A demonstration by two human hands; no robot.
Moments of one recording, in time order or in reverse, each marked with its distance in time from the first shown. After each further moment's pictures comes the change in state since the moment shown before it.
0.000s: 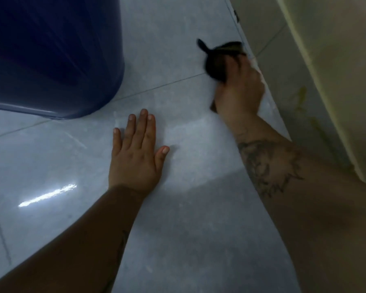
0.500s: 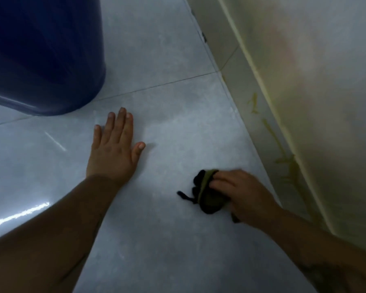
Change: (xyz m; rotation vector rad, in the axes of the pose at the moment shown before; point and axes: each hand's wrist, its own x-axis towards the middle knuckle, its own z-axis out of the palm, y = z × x) left_hand -0.002 0.002 0.000 0.023 0.032 0.013; right_hand -0.191 0.108 -0.104 0.214 -0.442 -0.687
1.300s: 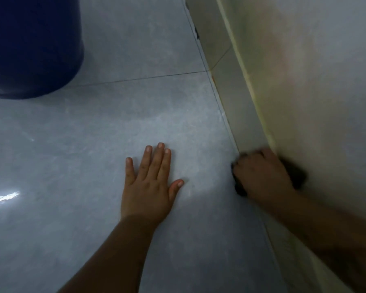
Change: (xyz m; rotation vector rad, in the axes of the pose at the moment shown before) left_hand -0.052 0.125 0.039 -0.068 -0.079 0.040; right_hand 0.002 0.053 -0.058 -0.723 -0.262 0.144
